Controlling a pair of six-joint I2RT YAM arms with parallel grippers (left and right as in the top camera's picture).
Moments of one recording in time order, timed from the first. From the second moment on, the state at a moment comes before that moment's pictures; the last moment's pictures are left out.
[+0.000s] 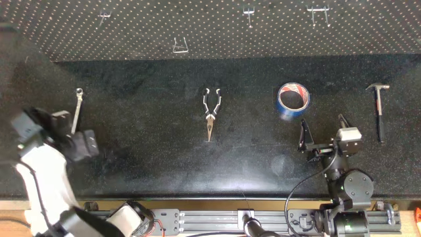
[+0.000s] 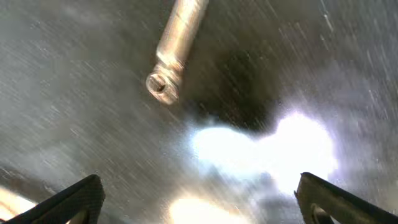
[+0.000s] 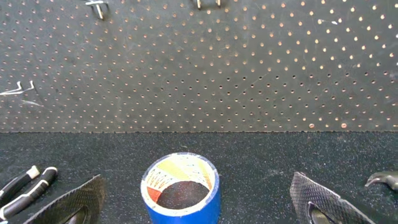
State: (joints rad) left arm 0.72 1.30 0.84 -0.83 -0.07 0.37; right arm 0.03 0.01 0.01 -0.06 -0.11 0.08
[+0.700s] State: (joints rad) left arm 0.76 1.83 1.14 -0.76 0.09 0.69; right arm 0.03 0.01 0.01 -0.06 -0.11 0.08
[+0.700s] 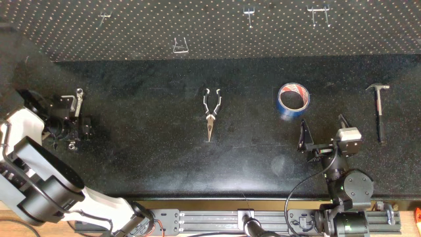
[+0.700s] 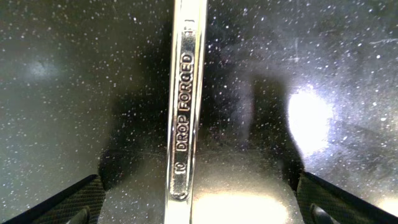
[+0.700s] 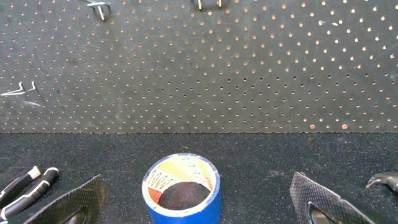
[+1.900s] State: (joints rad) left arm 0.27 1.03 0.75 -0.34 0.15 0.20; right arm 0.03 0.01 0.01 -0.06 -0.11 0.08
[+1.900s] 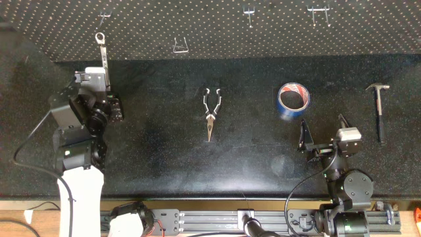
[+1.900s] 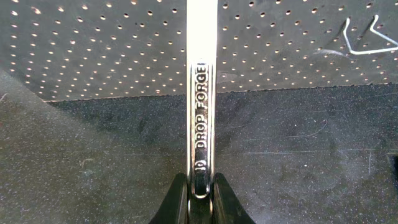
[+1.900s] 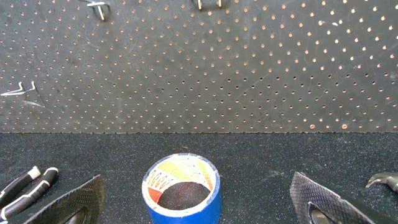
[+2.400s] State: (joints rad) left arm 0.27 1.11 0.75 -0.20 0.09 0.12; right arm 0.03 0.01 0.01 -0.06 -0.11 0.08
